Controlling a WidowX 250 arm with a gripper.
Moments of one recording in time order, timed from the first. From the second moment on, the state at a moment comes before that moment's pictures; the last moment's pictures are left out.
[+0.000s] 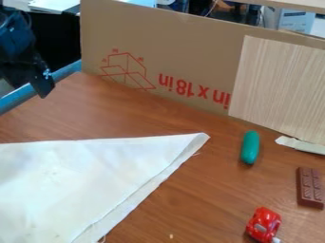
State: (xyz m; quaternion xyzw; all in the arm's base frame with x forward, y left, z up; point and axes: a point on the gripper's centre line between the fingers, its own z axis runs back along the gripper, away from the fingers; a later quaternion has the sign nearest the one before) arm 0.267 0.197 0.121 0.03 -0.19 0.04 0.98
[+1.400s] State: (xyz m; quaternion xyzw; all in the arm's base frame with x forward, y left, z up) arm 0.187 0.316 0.063 0.01 -0.18 0.11 0.98
